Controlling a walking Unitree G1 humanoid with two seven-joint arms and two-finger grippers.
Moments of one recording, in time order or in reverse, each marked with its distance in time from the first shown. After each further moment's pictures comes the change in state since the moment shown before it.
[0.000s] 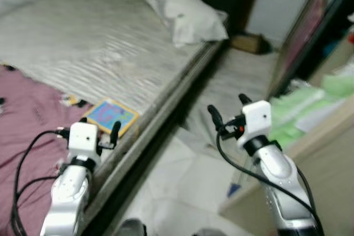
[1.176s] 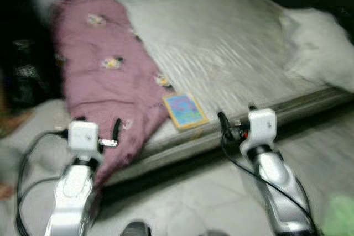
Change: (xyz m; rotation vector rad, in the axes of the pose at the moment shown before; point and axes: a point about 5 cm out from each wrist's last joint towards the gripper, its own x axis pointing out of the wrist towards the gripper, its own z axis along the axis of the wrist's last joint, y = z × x) left arm -0.002 -0.008 0.009 -0.032 -0.033 0.025; right arm -0.004 -0.009 -0.024 0.030 0.043 -0.137
